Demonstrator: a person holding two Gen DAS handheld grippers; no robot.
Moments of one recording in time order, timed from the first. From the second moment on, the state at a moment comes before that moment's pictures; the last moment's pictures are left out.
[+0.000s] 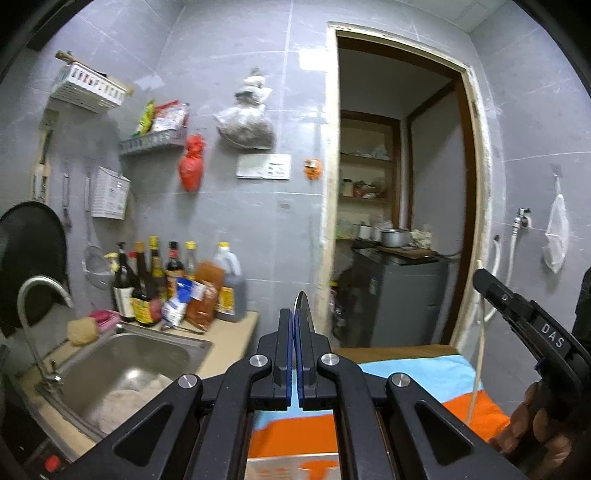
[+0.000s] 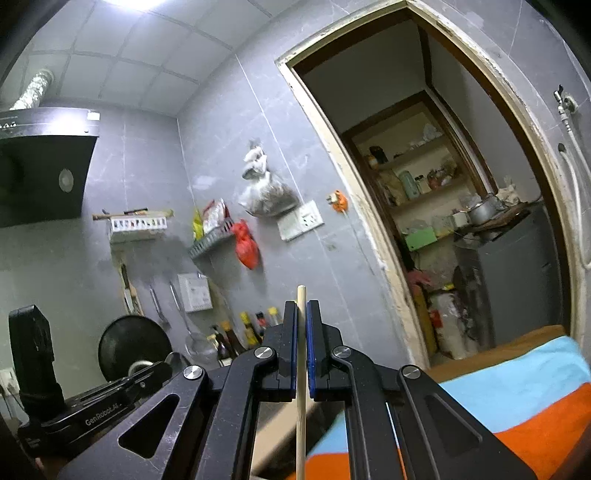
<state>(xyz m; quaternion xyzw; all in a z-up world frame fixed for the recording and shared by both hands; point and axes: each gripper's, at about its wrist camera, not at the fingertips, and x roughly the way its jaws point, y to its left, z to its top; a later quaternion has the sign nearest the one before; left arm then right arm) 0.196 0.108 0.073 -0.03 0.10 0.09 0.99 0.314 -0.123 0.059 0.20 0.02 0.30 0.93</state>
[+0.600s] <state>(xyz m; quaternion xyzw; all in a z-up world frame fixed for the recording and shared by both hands) 0.203 0.153 0.040 0.02 0.11 0.13 0.99 0.332 -0.081 0.006 0.20 0.04 0.29 0.93</state>
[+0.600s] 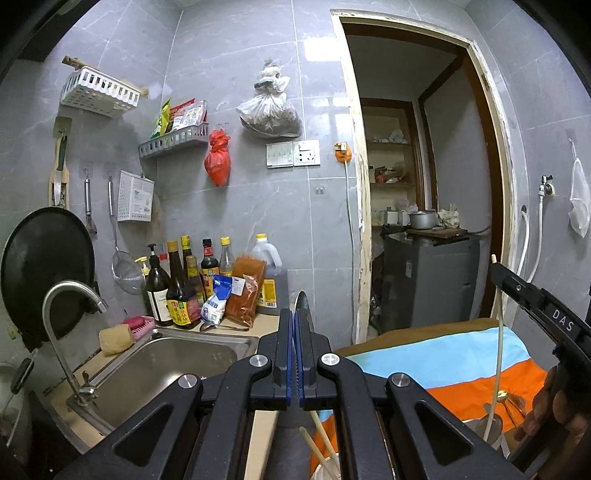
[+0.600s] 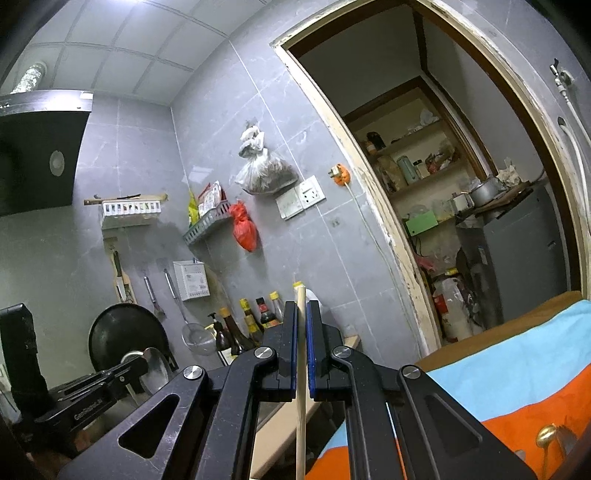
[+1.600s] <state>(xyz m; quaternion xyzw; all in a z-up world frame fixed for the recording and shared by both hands) 0.215 0.141 0.001 0.00 0.15 0.10 0.98 0.324 -0.080 -0.017 0.12 0.05 0.27 0.95</state>
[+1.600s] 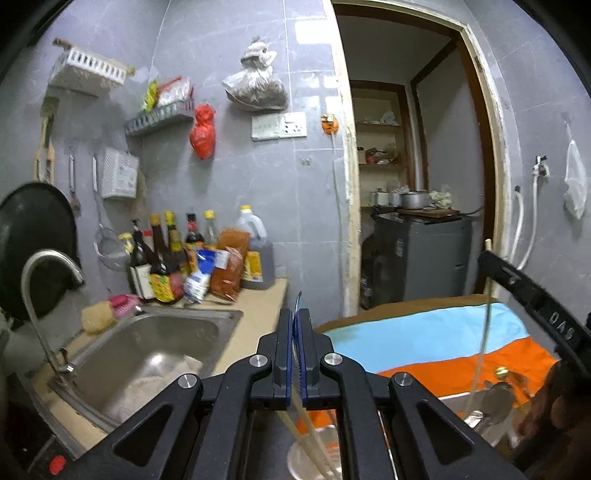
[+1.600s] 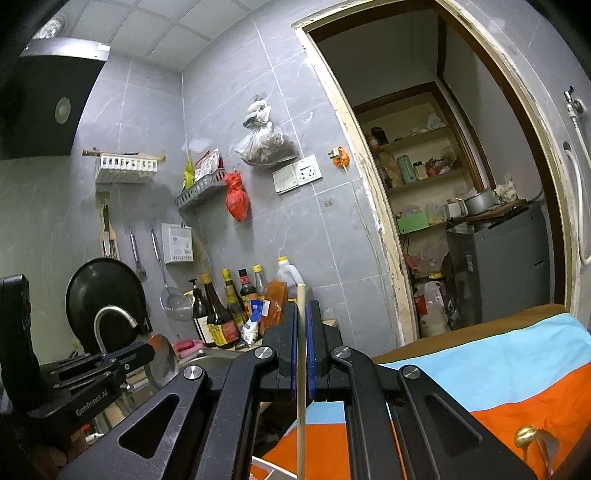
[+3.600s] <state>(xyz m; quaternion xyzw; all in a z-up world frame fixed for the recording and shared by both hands) 0.261 -0.109 -0.051 -0.01 0.26 -0.04 0.96 0.329 -0.389 -0.047 0.11 0.22 0.12 0.96</state>
